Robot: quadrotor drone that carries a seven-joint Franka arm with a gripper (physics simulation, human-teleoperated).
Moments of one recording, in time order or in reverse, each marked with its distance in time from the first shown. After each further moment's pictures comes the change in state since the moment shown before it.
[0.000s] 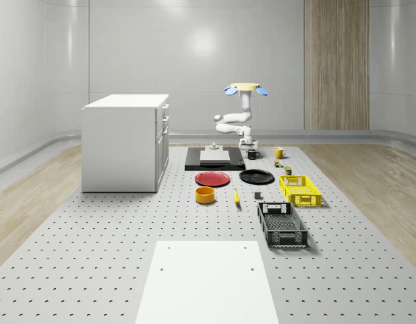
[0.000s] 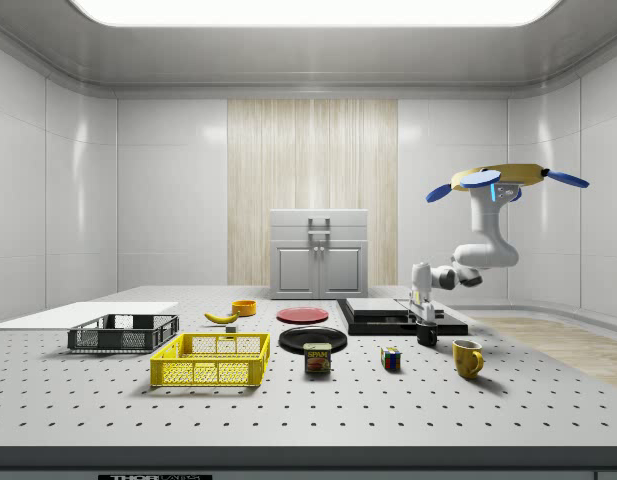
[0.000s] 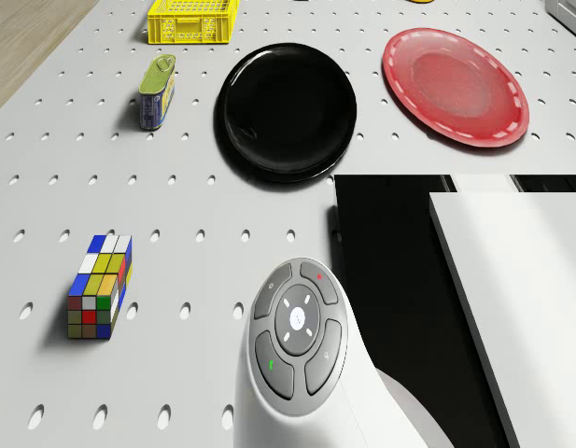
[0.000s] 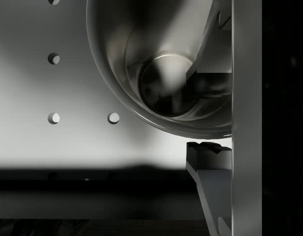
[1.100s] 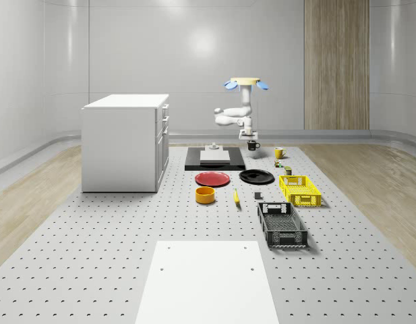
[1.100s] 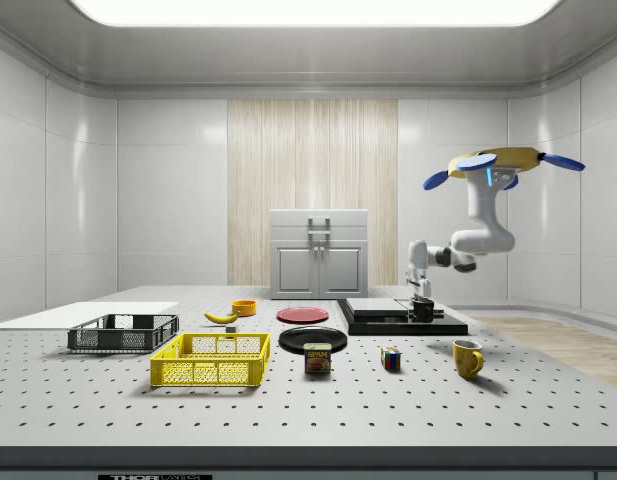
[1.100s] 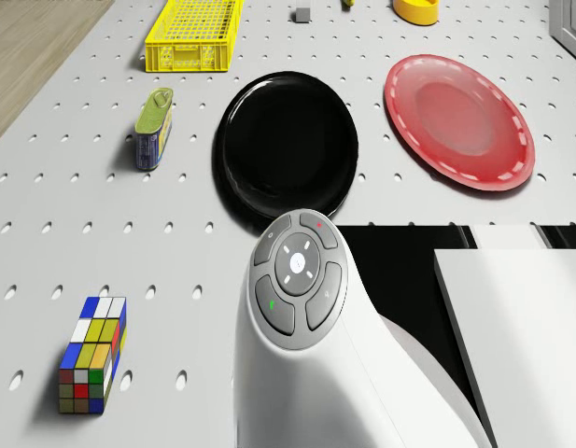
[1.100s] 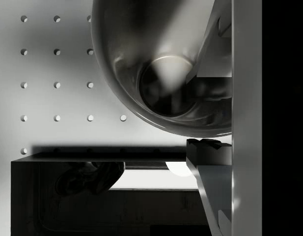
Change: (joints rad) arm -0.003 -0.011 0.141 -0.038 0.140 -0.038 0.022
